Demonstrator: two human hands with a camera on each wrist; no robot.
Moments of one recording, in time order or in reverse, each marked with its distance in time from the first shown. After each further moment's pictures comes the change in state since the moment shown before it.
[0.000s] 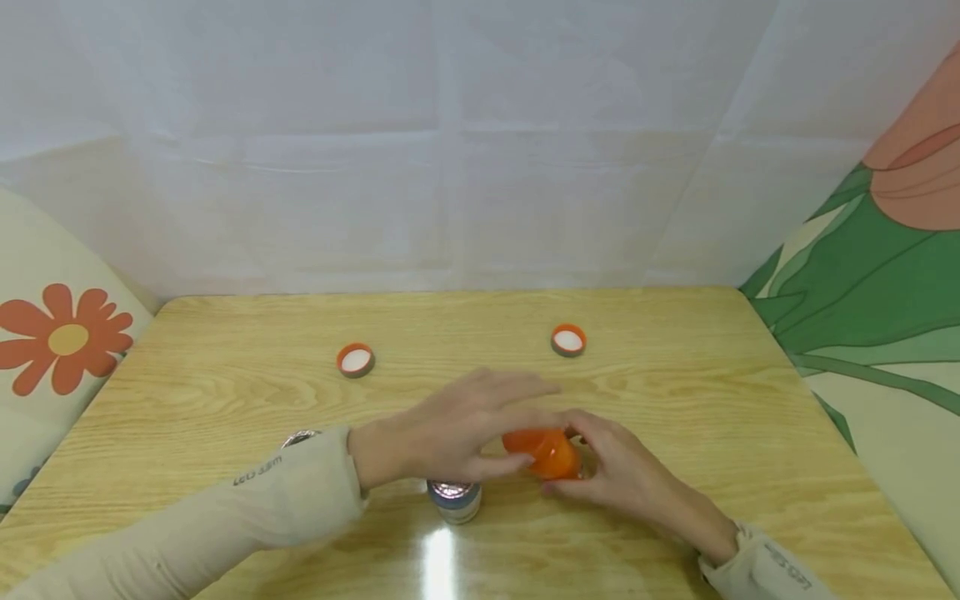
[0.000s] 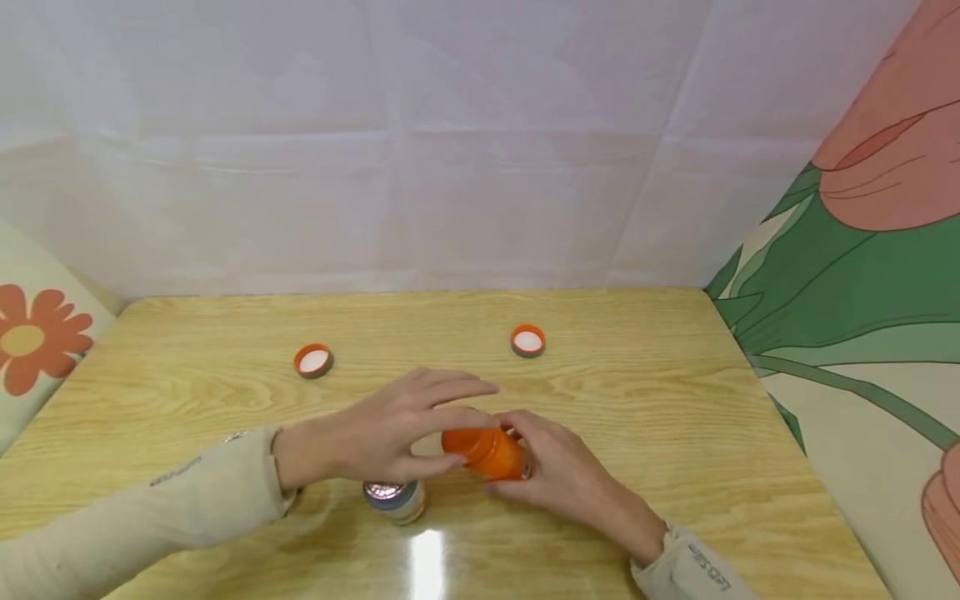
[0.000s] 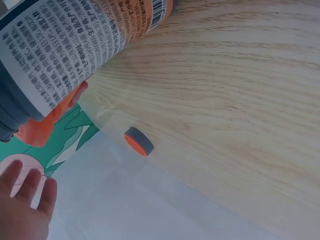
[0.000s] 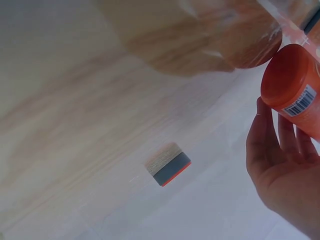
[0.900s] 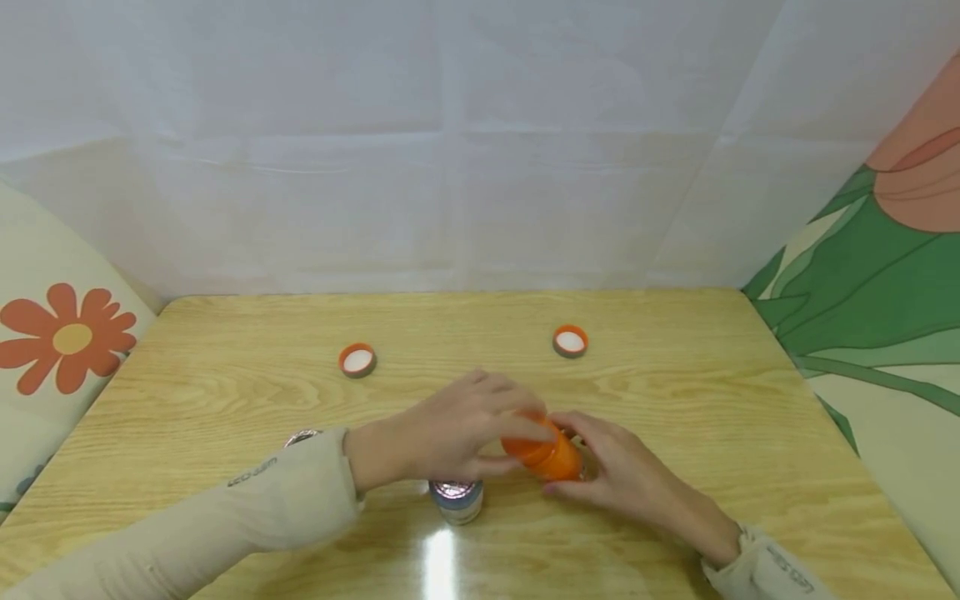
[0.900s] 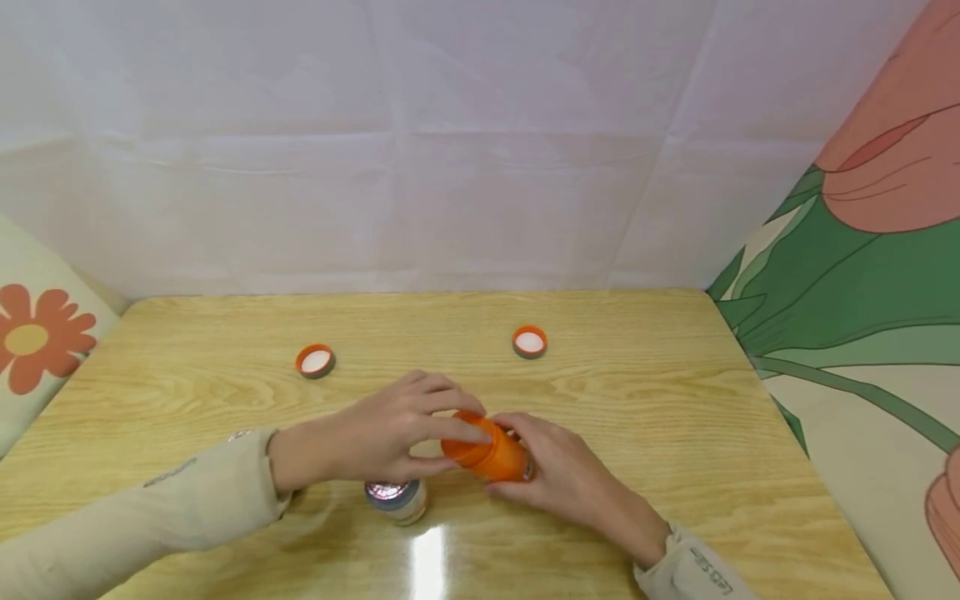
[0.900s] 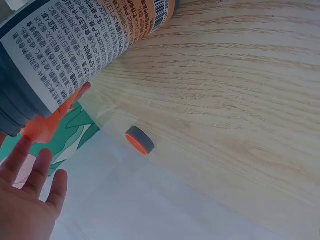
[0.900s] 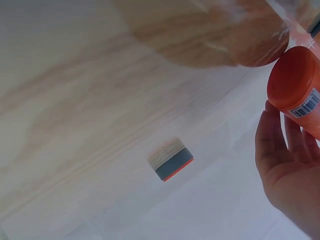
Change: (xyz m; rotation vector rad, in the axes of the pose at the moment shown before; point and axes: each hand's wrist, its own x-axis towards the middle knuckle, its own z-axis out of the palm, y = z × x) left_hand -0.004 0.002 -0.003 0.060 -0.085 -0.032; right_hand -0.001 0.000 0.000 -0.072 0.007 -0.044
